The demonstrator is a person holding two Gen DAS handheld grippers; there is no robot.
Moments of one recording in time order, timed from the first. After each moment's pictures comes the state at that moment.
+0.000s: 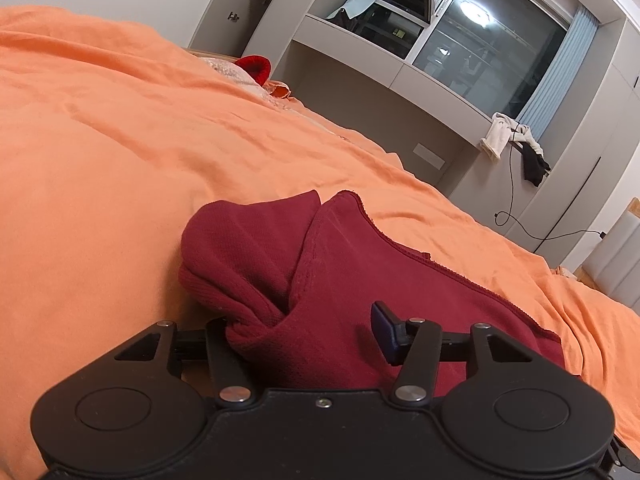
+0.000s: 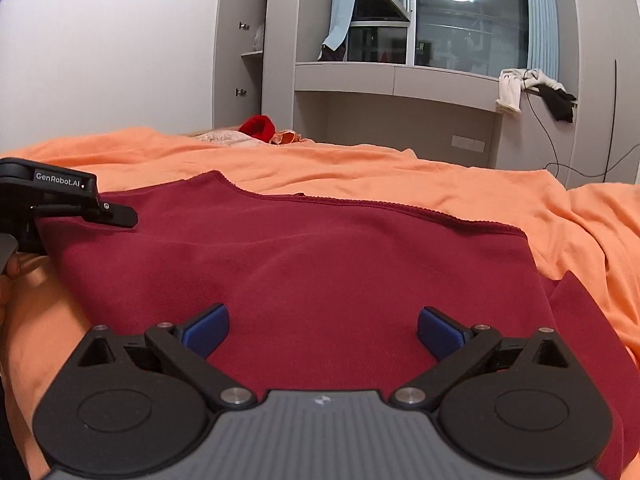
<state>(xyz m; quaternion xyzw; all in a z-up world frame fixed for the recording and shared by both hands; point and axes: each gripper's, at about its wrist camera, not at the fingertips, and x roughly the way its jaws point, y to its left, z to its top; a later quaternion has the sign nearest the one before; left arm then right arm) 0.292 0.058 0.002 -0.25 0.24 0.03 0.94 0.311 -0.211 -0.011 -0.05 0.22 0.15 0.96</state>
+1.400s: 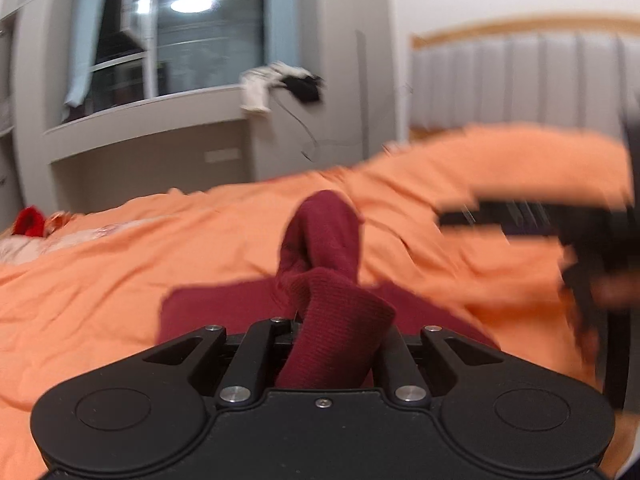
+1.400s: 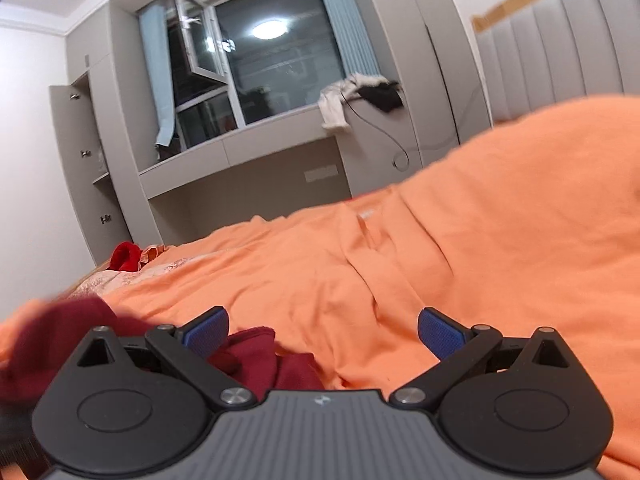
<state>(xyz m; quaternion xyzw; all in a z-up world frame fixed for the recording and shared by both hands) 0.276 -0.213 0.064 0.10 0.19 -0.23 0.95 0.313 -0.434 0.051 0.17 0.17 -0.02 0.97</state>
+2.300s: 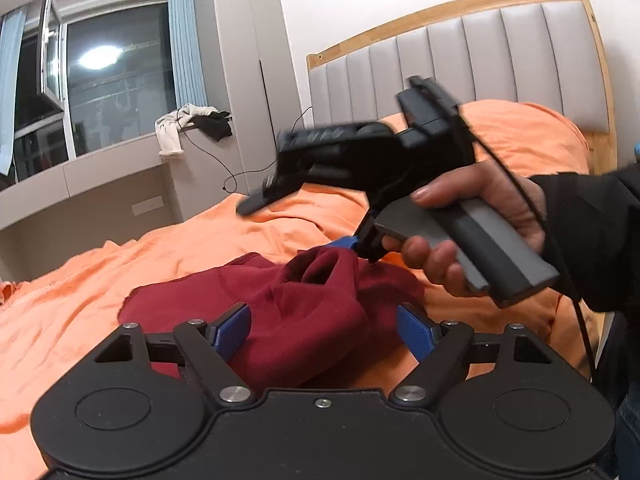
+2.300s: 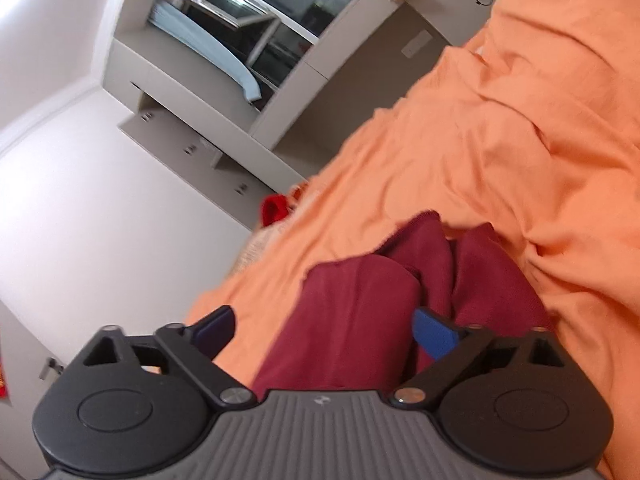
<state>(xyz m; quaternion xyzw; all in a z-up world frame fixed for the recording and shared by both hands) 0.222 -0.175 0.021 0.16 0.12 -0.35 0.92 0.392 -0.408 0.000 0.37 0.28 0.22 0.86</state>
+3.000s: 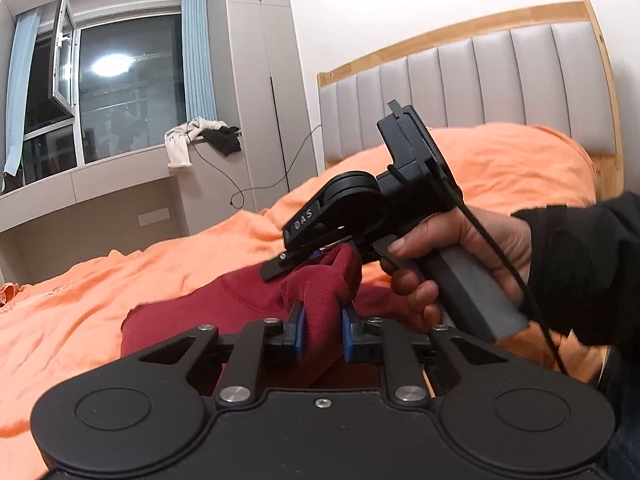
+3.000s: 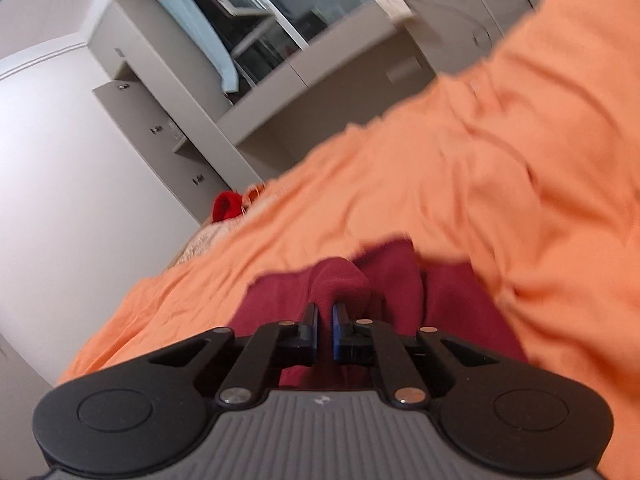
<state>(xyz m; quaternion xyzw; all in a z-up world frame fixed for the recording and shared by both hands) 0.227 -0.177 0.030 0.12 0.10 -0.35 0.92 0.379 -0.396 0.022 0.27 0.23 0.16 0.92</state>
